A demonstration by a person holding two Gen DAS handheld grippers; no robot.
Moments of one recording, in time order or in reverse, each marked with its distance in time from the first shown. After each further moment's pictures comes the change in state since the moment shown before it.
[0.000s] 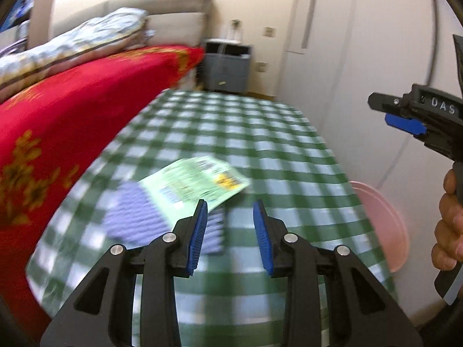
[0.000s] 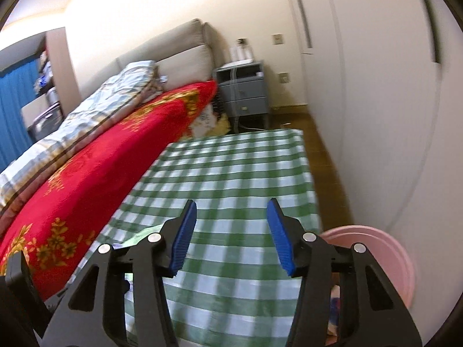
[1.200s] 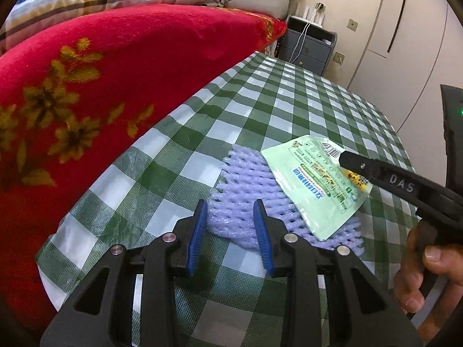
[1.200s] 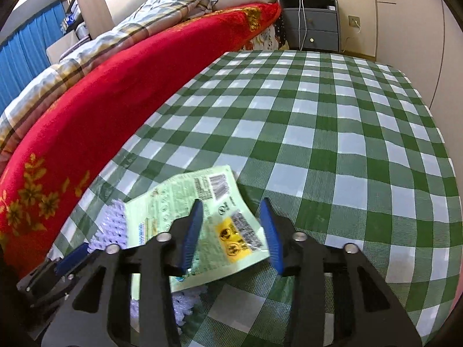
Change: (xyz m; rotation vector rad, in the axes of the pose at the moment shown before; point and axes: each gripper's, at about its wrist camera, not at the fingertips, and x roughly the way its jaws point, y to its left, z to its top) left arm 0.051 0.099 -0.012 -0.239 0.133 0.213; right arm 0.175 0.093 -0.065 -0.148 0.344 0.181
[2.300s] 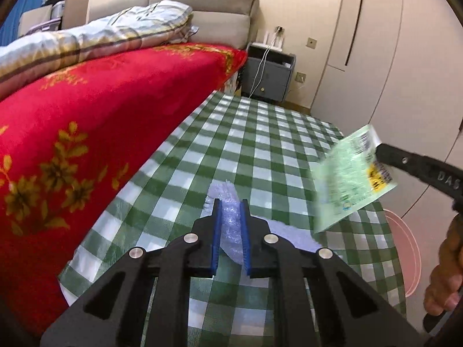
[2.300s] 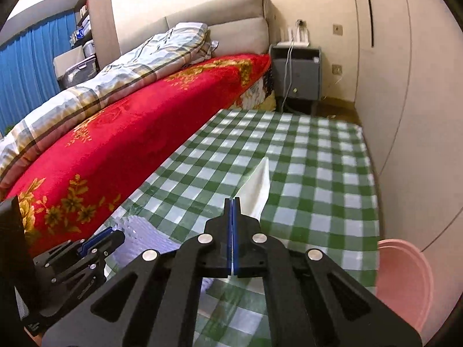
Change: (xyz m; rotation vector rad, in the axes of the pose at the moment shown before) left arm -0.067 -0.031 0.021 0.114 -0.147 -0.132; right arm -0.154 0.008 0.006 -0.060 -0.206 -0.090
